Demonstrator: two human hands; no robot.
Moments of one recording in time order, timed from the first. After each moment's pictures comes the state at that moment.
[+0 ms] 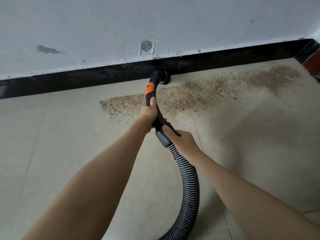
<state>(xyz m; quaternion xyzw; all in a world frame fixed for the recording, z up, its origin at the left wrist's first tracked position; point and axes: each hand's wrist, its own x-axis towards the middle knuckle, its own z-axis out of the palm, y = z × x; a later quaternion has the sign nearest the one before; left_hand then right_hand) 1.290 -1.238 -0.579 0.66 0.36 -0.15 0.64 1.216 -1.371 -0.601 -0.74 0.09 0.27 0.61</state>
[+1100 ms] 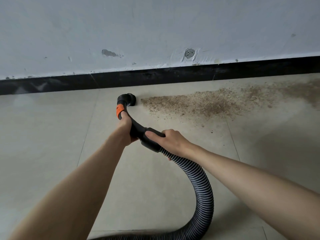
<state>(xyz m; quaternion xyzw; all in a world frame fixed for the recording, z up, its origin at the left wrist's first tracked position) 1.186 -1.072 -0.547 0.52 0.51 -0.07 0.68 1.176 -1.238 -0.548 -0.83 -0.13 0.34 0.42</state>
